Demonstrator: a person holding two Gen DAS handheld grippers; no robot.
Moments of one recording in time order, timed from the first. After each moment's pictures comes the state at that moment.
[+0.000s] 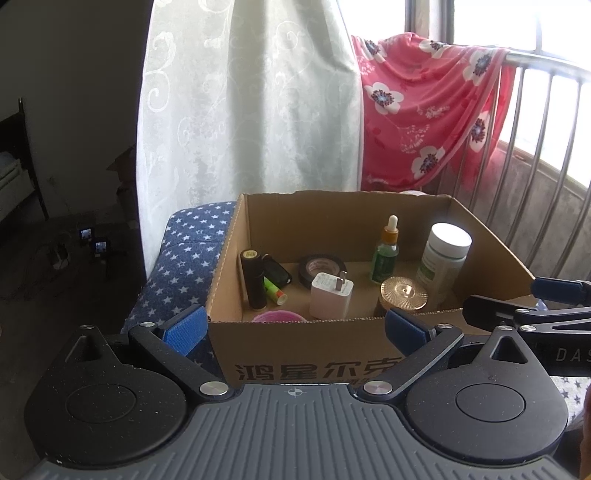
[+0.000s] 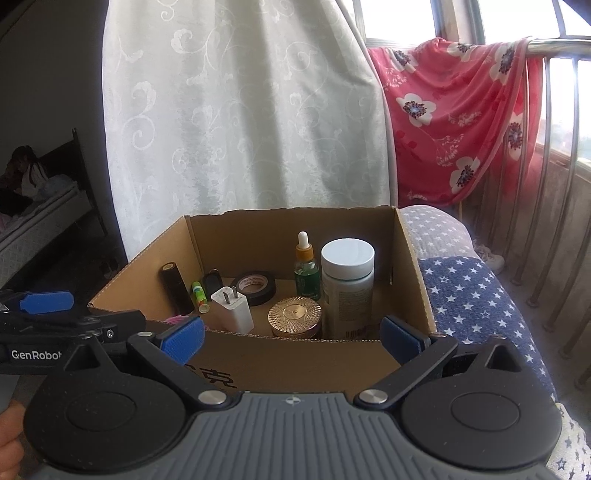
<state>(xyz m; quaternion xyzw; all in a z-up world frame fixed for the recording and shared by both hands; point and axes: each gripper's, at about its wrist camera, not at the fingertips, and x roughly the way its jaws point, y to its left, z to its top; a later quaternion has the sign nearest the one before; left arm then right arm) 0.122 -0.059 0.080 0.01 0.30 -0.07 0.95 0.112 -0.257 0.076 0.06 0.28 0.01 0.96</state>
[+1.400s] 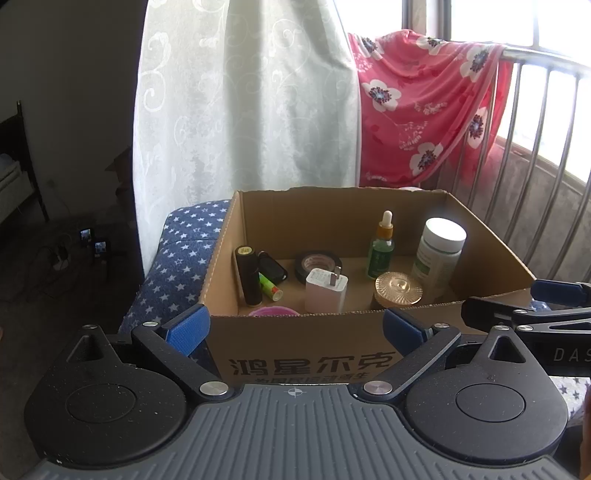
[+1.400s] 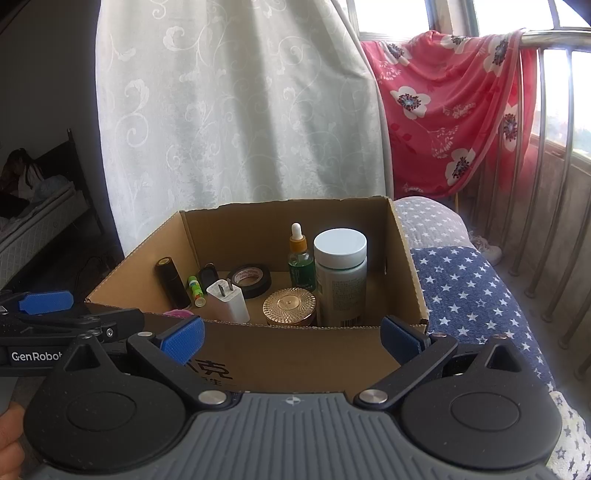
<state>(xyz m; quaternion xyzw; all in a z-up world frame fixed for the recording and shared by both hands) 0.119 -0.065 0.080 0.02 0.30 -0.07 0.95 0.111 -0.263 0.073 0.07 0.29 0.01 0.95</state>
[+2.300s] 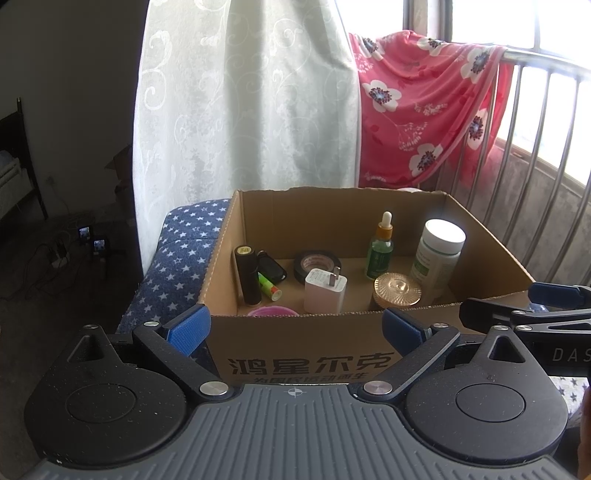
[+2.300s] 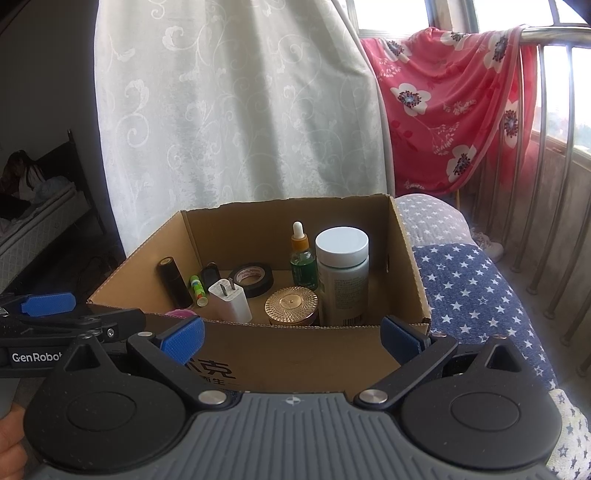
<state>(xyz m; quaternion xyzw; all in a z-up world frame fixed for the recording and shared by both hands) 0.118 -0.065 0.080 0.02 0.30 -0.07 0.95 0.108 -0.262 0.076 0.07 0.29 0.01 0.95</state>
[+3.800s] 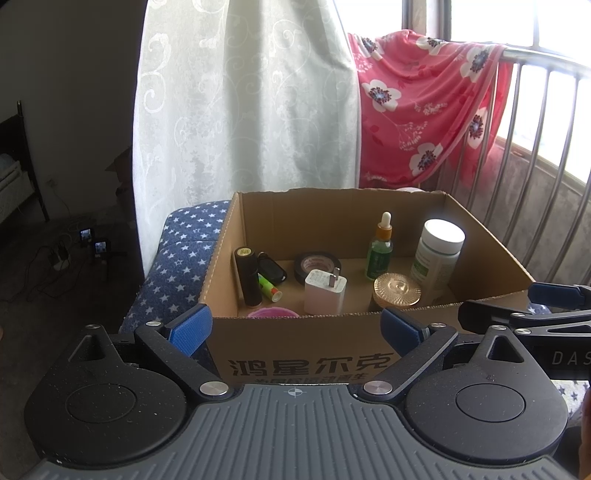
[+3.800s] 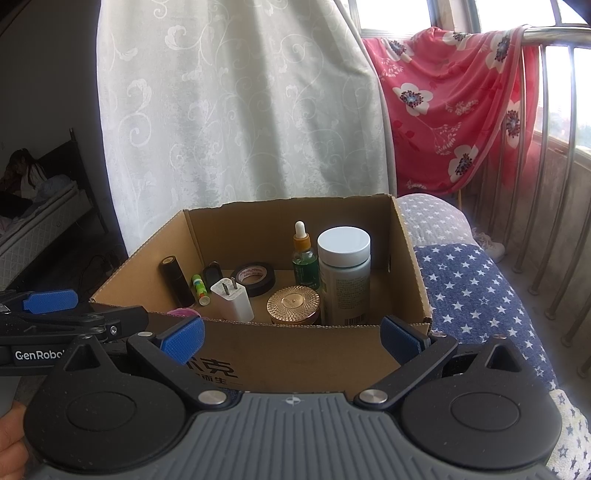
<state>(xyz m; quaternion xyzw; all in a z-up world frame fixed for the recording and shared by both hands) 0.117 -0.068 0.082 0.02 0.30 -0.07 0.95 0.107 -0.261 0.078 0.07 0.30 0.01 0.95</state>
